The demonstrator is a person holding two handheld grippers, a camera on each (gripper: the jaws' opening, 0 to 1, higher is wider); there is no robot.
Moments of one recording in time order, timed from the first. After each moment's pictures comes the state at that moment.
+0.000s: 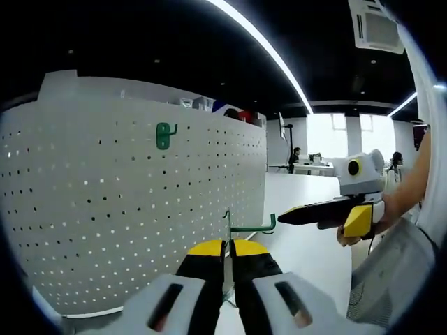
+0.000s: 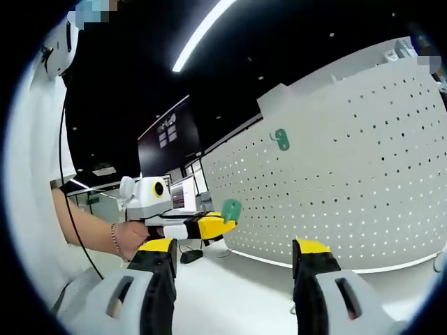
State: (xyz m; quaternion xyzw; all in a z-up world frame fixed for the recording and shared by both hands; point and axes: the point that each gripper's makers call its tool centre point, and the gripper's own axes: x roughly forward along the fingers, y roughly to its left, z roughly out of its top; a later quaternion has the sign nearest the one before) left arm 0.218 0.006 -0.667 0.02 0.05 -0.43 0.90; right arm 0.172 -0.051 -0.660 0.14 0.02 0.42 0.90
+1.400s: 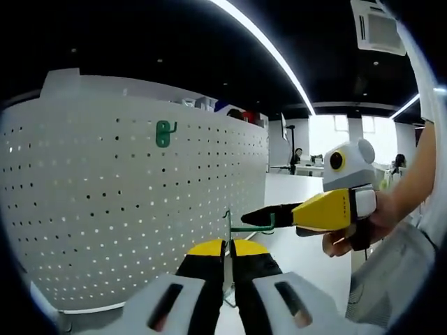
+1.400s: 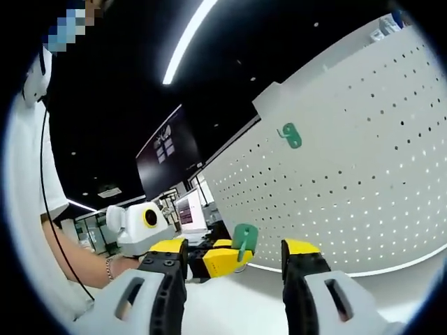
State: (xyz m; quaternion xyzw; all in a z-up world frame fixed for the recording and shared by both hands) left arm 0.216 0.004 -0.670 0.02 0.05 -0.42 0.91; right arm 0.199 -0.008 -0.644 0.21 0.03 0.43 0.88
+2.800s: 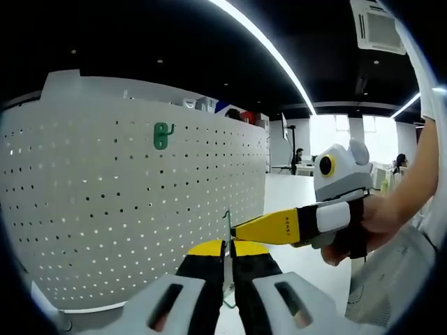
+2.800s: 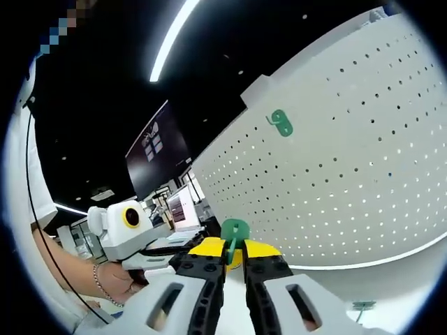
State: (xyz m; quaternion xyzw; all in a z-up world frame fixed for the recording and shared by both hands) left arm 0.213 0.001 -0.668 0.02 0.05 -0.41 0.91; right arm 0.210 -0.002 -0.655 0.21 0.06 0.40 0.89
